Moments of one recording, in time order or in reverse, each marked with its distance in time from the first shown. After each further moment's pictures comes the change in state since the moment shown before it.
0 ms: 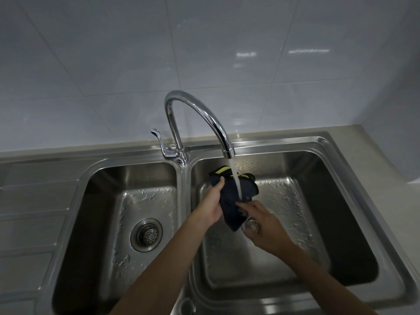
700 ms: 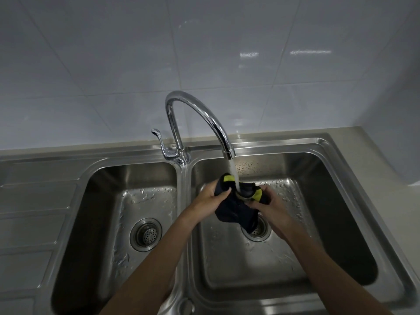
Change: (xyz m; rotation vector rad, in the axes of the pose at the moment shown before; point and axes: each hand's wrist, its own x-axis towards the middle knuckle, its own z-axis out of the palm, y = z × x) left_hand -0.017 0.013 -0.022 0.742 -0.234 0.468; right_hand 0.039 -0.010 -0.028 0.892 0.138 0.640
